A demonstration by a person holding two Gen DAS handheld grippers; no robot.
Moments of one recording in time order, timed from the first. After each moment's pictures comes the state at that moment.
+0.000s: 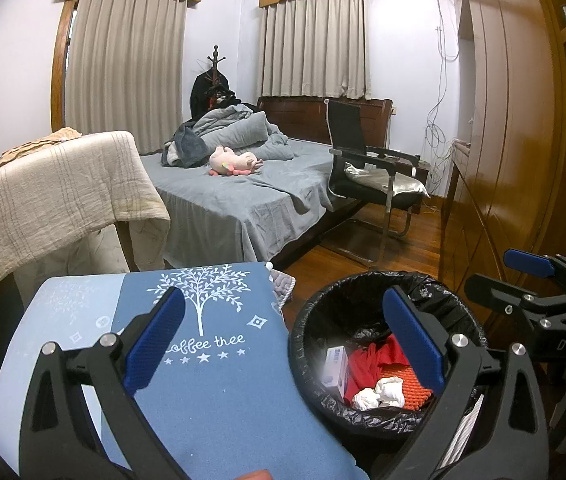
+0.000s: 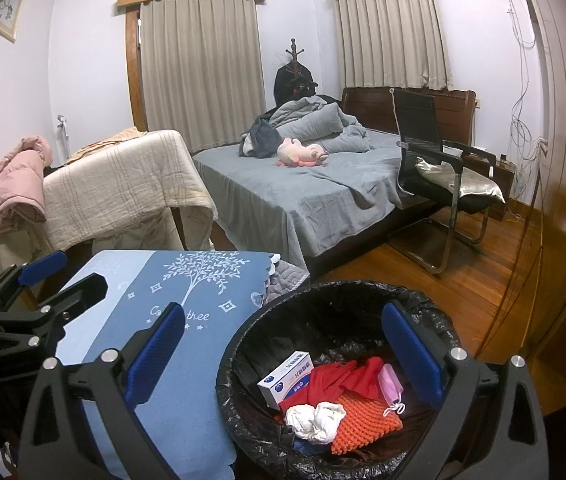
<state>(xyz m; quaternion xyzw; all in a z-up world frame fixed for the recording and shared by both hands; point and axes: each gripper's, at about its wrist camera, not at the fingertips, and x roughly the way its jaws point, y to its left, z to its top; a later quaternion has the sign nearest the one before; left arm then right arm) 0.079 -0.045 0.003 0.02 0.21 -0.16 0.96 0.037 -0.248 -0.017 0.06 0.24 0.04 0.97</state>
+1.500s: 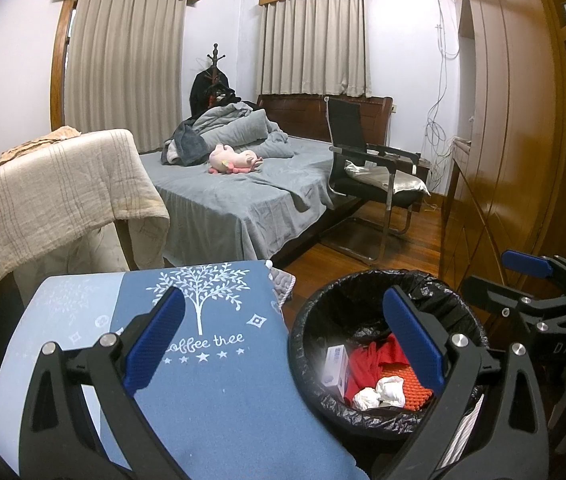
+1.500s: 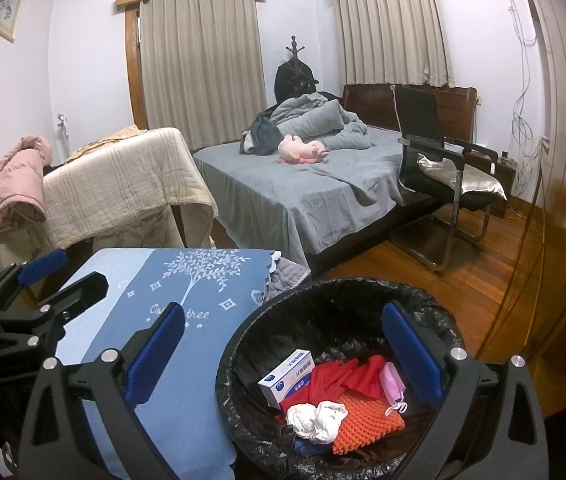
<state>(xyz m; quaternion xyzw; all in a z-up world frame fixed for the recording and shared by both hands) 0.080 -0.046 0.004 0.02 0.22 -0.16 0.96 0.038 -0.245 -0.015 0.06 0.25 0.05 0.97</state>
